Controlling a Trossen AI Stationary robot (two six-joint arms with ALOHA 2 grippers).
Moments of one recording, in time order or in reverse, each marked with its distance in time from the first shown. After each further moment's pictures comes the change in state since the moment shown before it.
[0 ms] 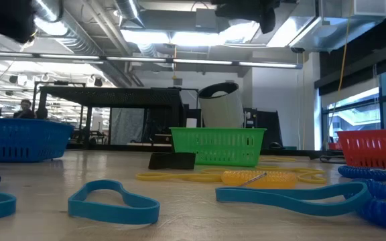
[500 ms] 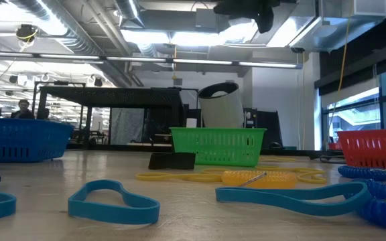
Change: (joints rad) left arm -0.172 0.195 -0.067 0.138 -0.035 0.118; right arm -0.001 0.000 0.000 0.000 -0.045 -0.008
